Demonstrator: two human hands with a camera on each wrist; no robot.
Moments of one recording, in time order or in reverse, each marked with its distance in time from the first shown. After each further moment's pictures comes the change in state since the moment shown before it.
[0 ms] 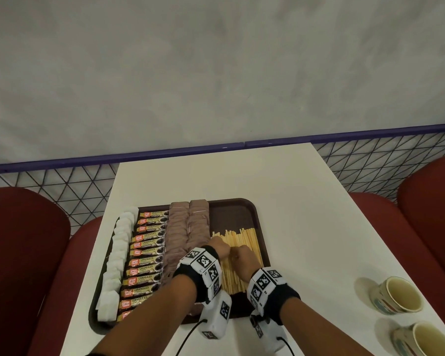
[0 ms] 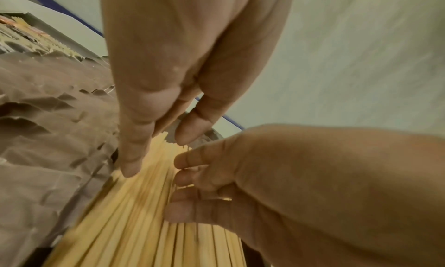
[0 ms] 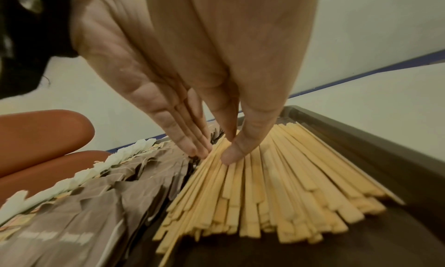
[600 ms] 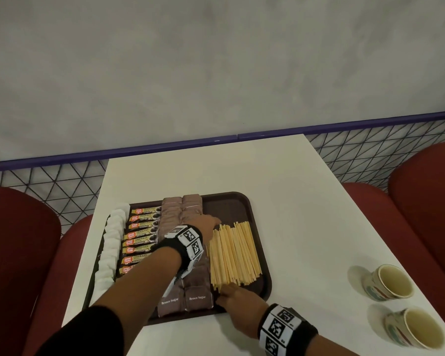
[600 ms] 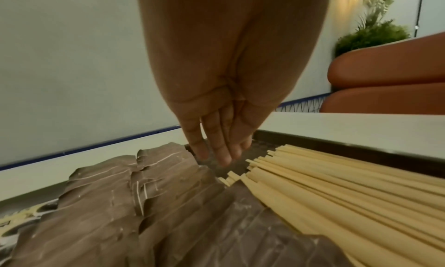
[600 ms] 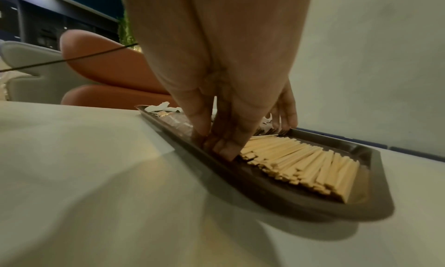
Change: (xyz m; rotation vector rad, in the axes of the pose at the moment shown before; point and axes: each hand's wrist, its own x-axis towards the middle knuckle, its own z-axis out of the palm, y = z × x) left_hand 0.035 -0.007 -0.035 0.587 -0.014 0.433; right_hand -0.072 0.023 0.032 -0.566 -0.312 -0.429
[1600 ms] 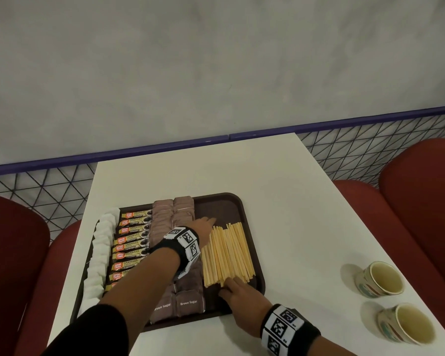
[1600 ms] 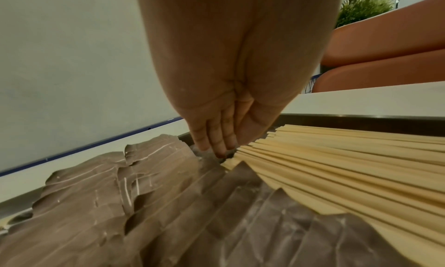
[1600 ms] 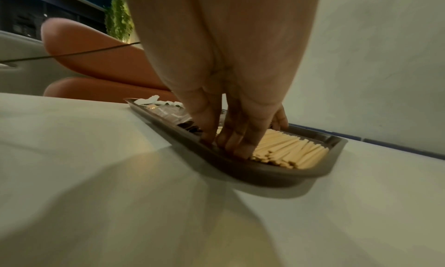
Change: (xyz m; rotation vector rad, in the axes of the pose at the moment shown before) left_hand 0.014 0.007 0.011 0.140 -0.055 0.013; right_hand -0.009 0.018 0.000 -0.037 0.115 0.052
